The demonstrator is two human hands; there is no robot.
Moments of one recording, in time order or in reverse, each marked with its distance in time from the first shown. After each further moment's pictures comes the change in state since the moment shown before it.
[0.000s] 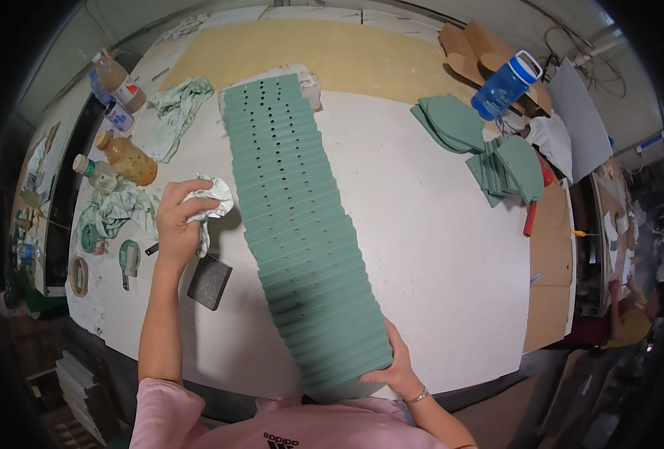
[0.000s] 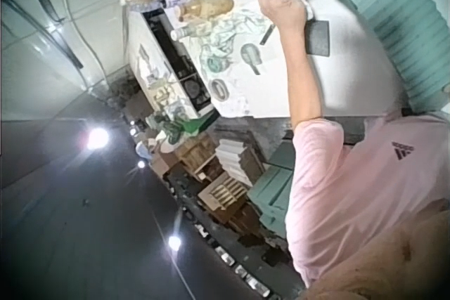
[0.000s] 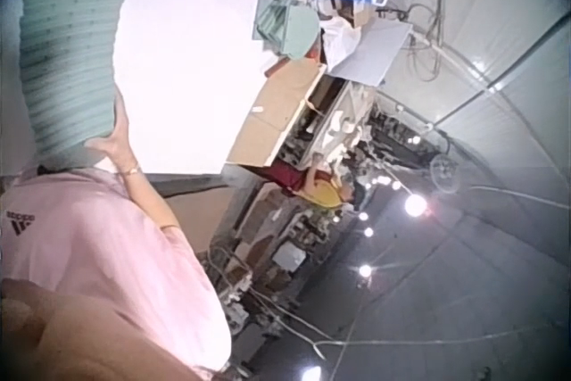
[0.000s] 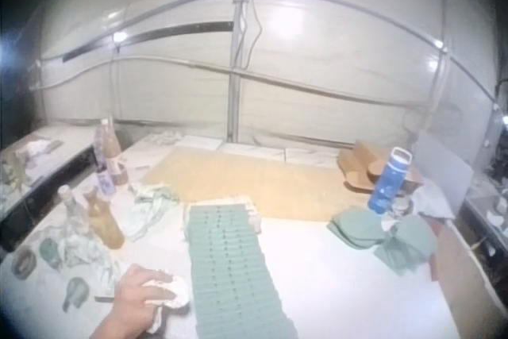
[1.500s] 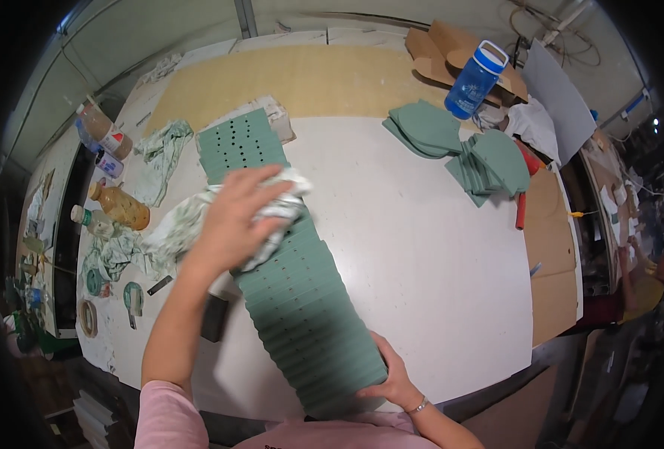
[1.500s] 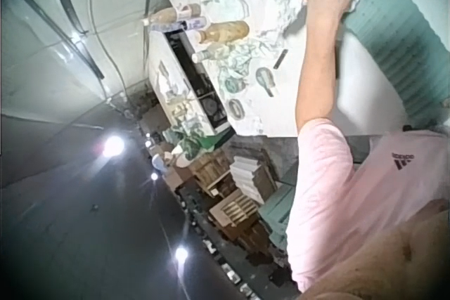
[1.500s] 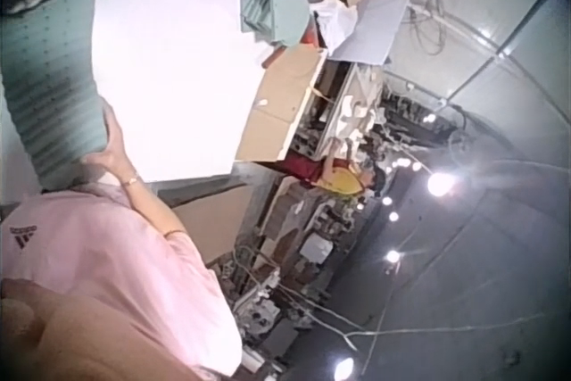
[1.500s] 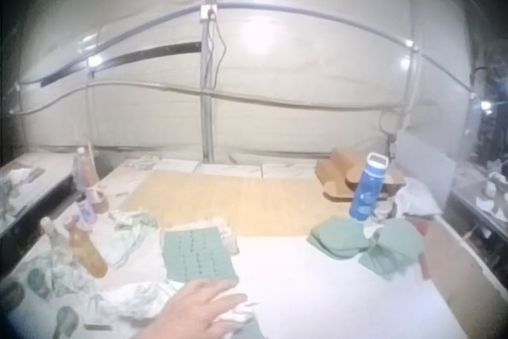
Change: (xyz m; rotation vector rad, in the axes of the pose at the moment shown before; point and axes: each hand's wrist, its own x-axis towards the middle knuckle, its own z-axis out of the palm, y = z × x) left_hand 0.079 0.090 0.053 -0.011 -0.164 0.268; right_hand 0.006 -0.008 0.001 0.018 -0.032 -0.042
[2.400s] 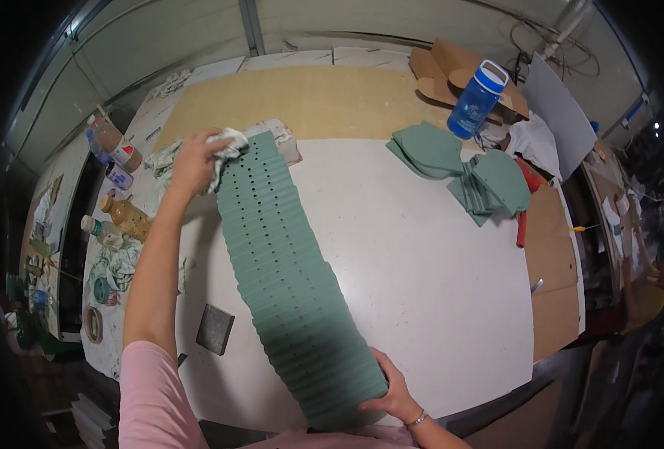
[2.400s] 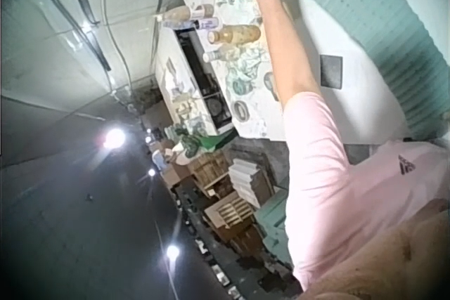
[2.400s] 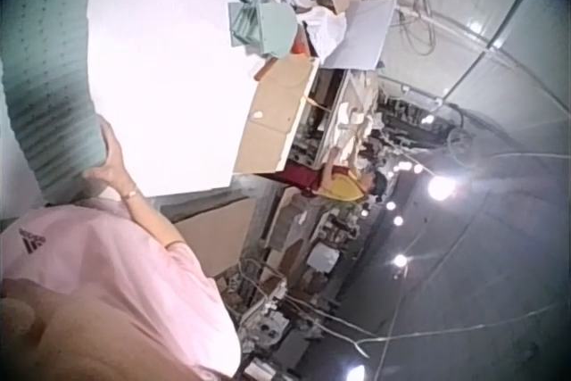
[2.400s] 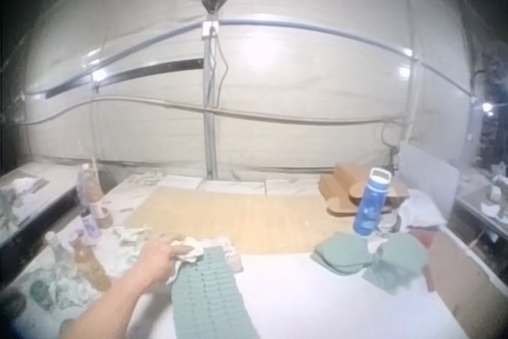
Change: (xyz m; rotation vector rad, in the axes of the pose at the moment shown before) left_hand 0.061 -0.161 -0.022 0.417 0.059 -0.182; right_hand -0.004 0.003 -0.005 0.039 0.016 0.049
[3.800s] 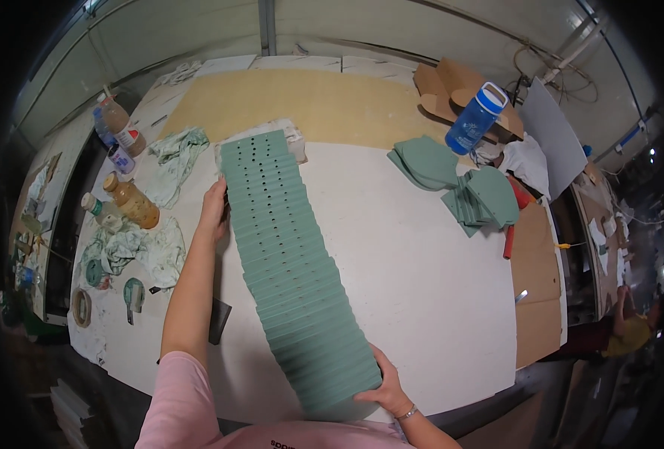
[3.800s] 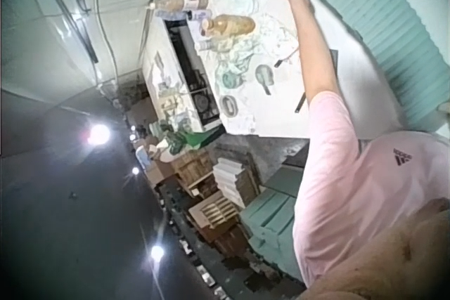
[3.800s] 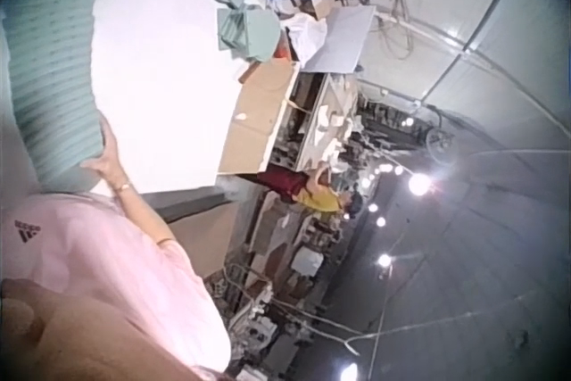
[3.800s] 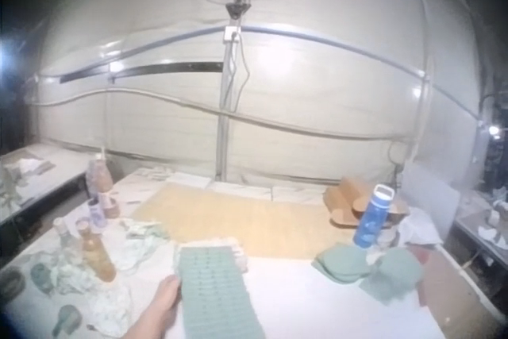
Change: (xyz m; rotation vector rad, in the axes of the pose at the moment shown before) left_hand -0.094 0.010 0.079 -1.545 0.061 -1.014; right_hand -0.001 0.010 0.000 -0.006 0.025 -0.064
